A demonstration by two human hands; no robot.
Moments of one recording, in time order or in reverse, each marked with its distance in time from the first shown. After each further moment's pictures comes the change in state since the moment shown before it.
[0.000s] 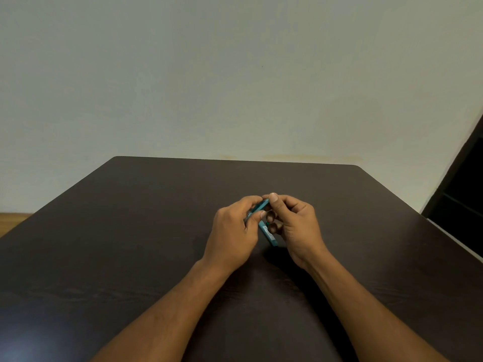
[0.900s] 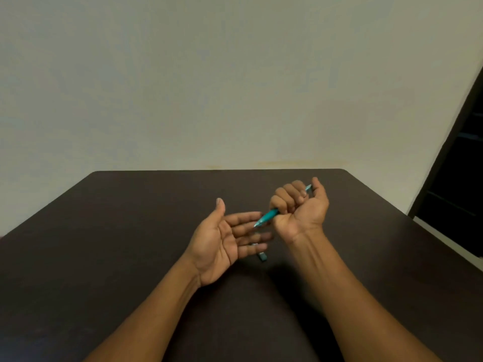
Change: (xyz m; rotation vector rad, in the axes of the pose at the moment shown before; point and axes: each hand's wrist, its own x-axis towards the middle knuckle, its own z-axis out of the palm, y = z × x) left_hand 0.025 -0.007 -0.006 -1.255 -0.393 -0.932; right_hand 0.040 -0.045 0.001 1.114 0.201 0.146
